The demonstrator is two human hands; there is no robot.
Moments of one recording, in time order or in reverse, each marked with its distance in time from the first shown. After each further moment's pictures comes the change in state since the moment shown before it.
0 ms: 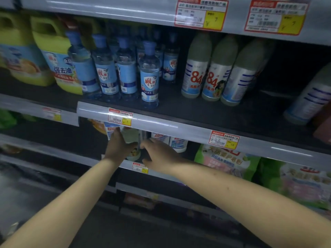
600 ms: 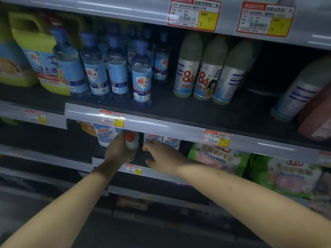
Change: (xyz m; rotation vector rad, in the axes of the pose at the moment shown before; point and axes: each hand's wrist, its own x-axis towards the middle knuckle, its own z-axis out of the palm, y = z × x) left_hand -0.004 0.007 0.027 0.244 0.044 0.227; right_hand -0.007 0.021 0.001 0.041 -0.042 0.066
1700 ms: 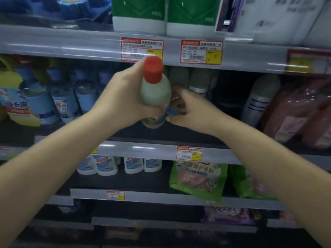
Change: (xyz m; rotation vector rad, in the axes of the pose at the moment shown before) left_hand -0.015 0.236 -0.147 -0.203 0.041 0.656; right_hand -0.076 0.016 -0.186 0.305 0.458 -0.033
